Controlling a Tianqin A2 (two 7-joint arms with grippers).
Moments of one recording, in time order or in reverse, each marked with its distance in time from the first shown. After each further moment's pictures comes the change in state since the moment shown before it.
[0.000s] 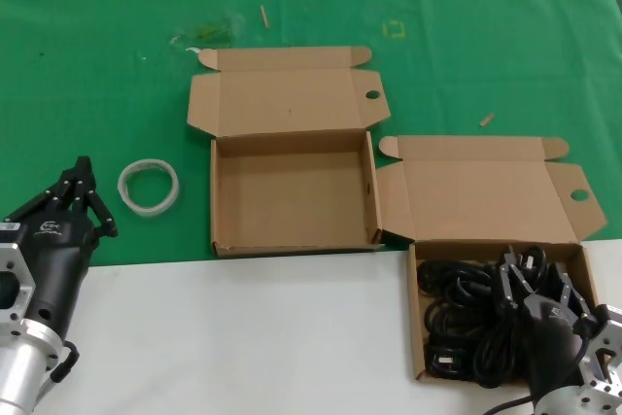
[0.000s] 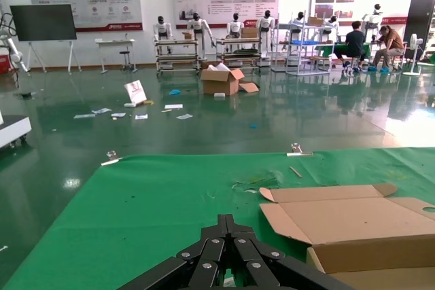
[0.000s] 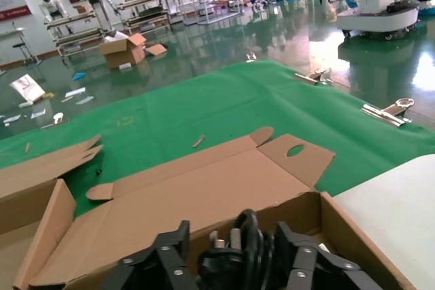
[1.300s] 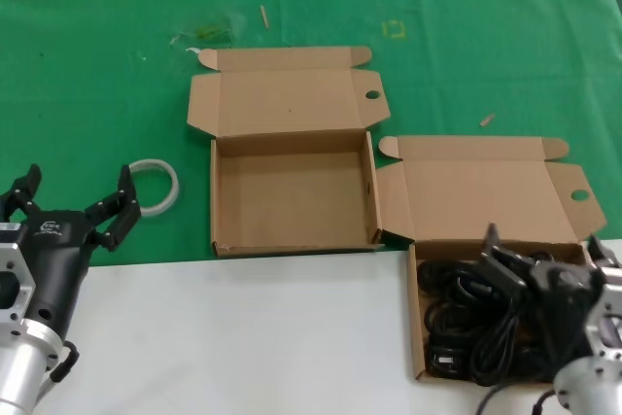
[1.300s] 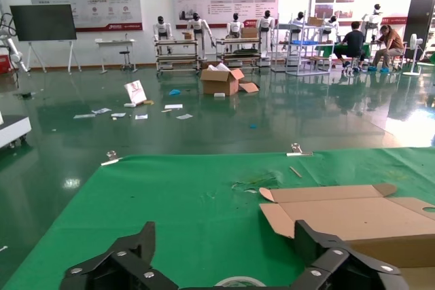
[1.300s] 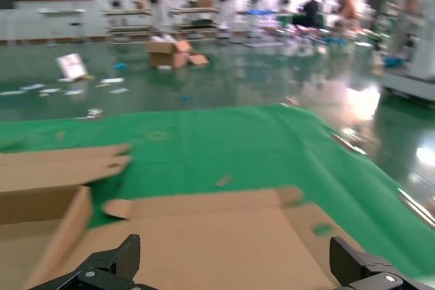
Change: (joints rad) left arm 0.000 0.000 0.000 0.000 0.000 0.000 0.000; right arm 0.011 0.030 0.055 0.111 0.122 -0.105 -0.383
